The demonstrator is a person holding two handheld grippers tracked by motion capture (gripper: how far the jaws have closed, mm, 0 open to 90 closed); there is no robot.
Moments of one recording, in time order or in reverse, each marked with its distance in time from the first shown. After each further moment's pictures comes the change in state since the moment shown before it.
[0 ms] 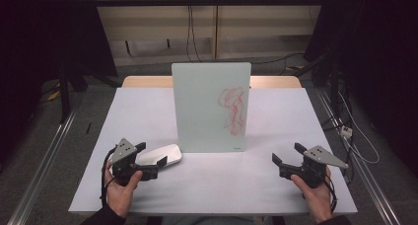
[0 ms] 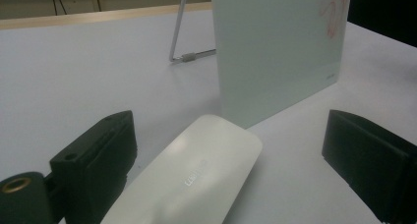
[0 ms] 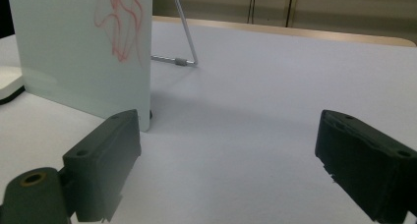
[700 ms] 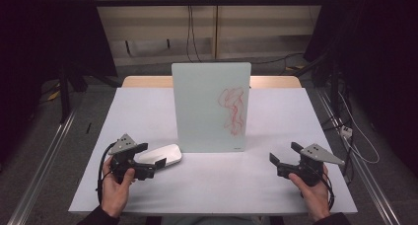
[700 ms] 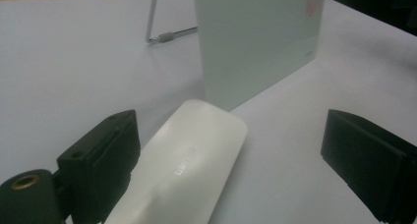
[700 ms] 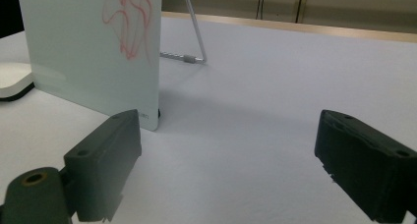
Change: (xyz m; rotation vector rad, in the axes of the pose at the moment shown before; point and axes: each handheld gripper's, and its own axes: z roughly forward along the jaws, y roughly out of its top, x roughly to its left) left arm 0.011 0.012 0.001 0.109 -0.123 0.010; right arm 0.002 0.002 0.006 0.021 0.032 0.003
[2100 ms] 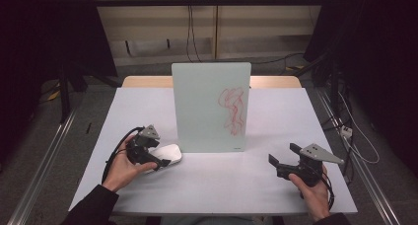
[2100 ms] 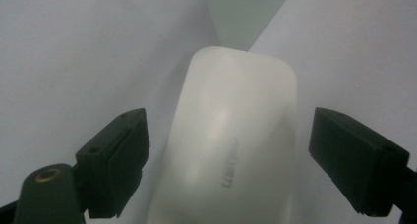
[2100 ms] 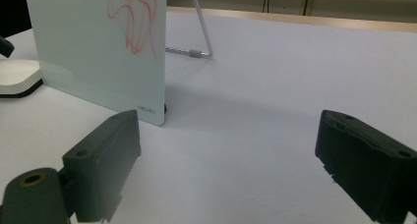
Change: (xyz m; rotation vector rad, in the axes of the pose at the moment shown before) left arm 0.027 0.024 0.059 0.442 -0.077 0.265; right arm 0.000 -0.001 0.001 0.023 0.024 0.013
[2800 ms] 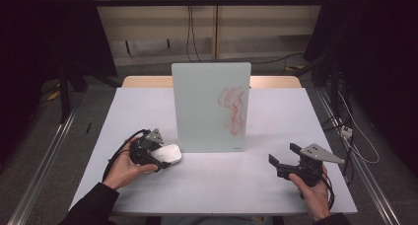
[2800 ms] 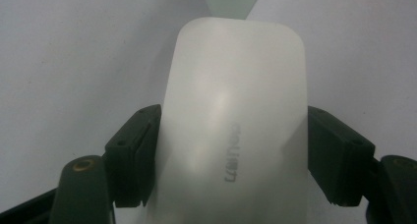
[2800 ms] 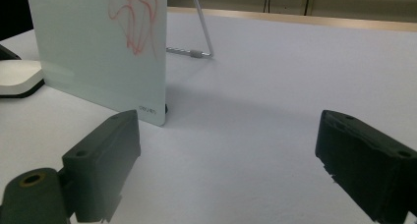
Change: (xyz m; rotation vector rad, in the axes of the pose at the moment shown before) left arm 0.000 -0.002 0.009 0.078 -0.023 0.092; right arm 0.000 0.000 0.000 0.000 0.004 0.004
